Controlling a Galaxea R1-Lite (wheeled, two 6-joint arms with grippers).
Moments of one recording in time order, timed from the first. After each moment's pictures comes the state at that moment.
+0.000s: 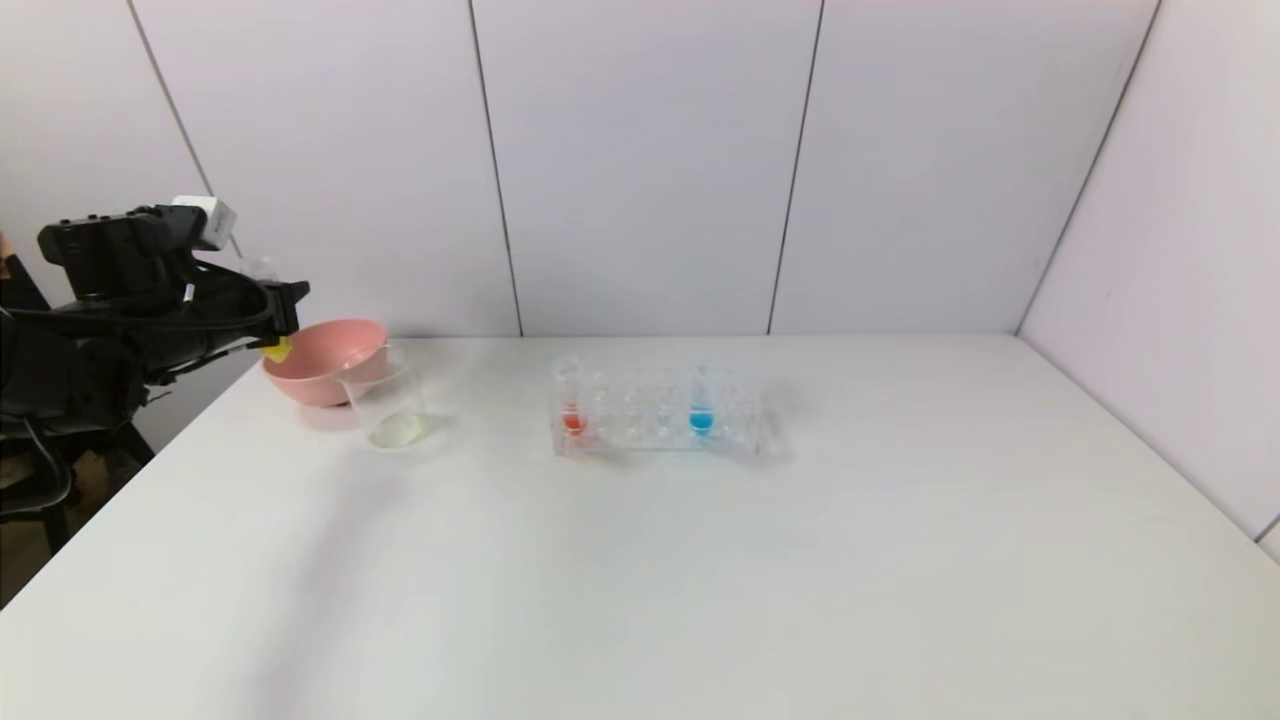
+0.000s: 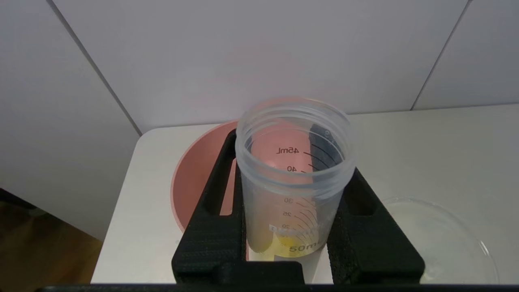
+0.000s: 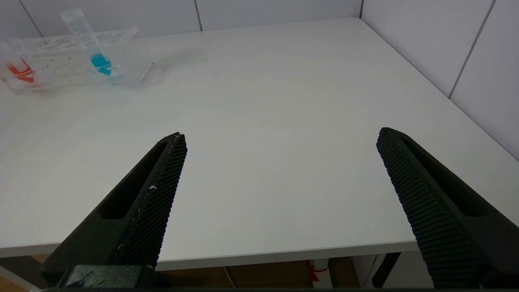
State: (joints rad) left arm 0.22 1.98 -1.18 -0.69 -0.24 0.09; right arm 0.00 0.00 0.00 0.00 -0.04 0.09
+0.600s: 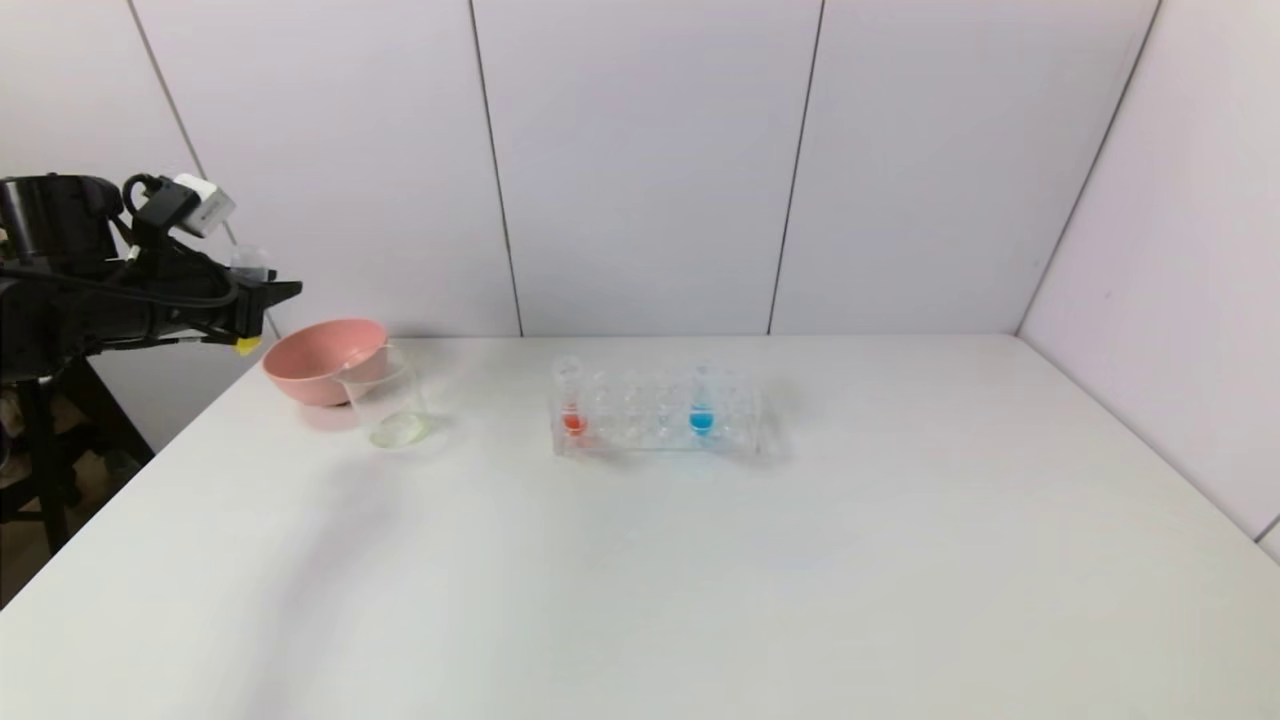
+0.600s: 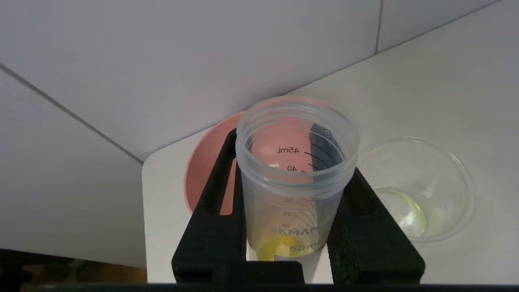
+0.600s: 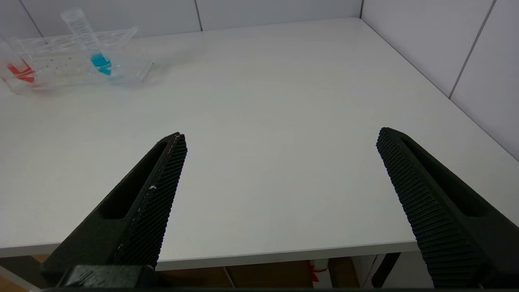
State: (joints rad) left arm 0.29 1.94 -1.34 -0.36 -0.52 0.41; right arm 0.00 0.00 0.00 0.00 -0.04 0.09
